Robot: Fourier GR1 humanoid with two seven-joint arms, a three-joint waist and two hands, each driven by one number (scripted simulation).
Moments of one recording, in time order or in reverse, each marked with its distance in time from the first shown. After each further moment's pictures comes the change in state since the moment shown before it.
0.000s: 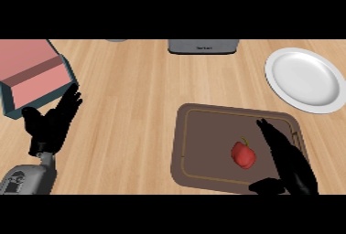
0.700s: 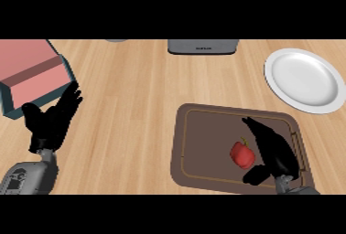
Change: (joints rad) left arm -0.022 -0.044 0.061 0.007 -0.051 -0.047 0.022; right arm -0.124 0.095 -0.020 0.139 0.128 0.109 0.033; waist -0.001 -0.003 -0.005
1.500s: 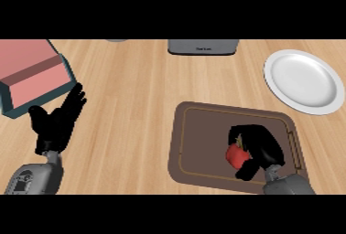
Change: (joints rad) left arm 0.011 -0.042 0.003 -0.012 -0.039 -0.001 -0.004; right arm -0.094 0.030 0.020 0.103 0.021 0.045 -0.192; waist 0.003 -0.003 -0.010
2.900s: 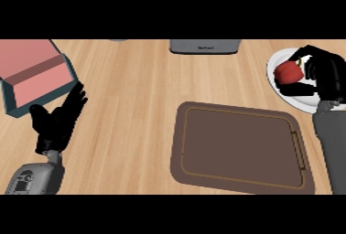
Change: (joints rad) left arm -0.003 -0.015 0.010 -0.015 -0.017 -0.010 0.018; right arm -0.426 -0.125 -0.497 0.299 -0.159 -0.350 -0.236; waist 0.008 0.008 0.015
